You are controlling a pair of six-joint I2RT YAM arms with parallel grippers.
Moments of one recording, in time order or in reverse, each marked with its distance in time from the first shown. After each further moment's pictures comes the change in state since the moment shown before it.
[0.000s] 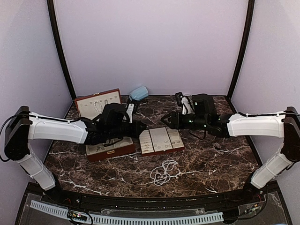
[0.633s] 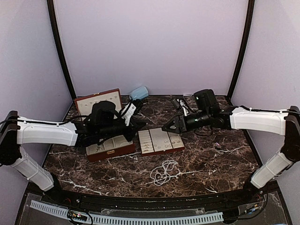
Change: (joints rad) left arm 0.000 -0.129 -0.092 0.098 0.109 0.552; right arm -0.092 -0.002 0.077 -0.261 -0.456 -0.137
